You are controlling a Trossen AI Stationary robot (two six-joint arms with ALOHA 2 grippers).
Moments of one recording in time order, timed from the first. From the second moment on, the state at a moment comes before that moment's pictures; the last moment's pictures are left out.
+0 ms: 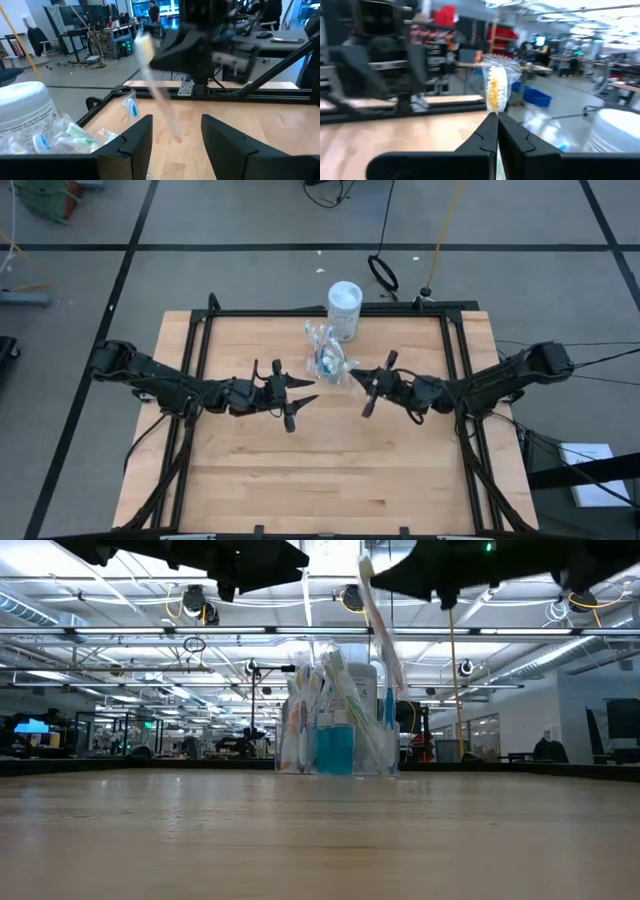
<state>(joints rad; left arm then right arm) -0.21 1.36 0.69 0.60 -0.44 0.07 0.19 1.30 0.57 0.81 0.61 -0.16</state>
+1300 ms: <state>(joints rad) -0.21 1.36 0.69 0.60 -0.45 0.07 0.05 1.75 0.44 1.34 0.86 -0.24</state>
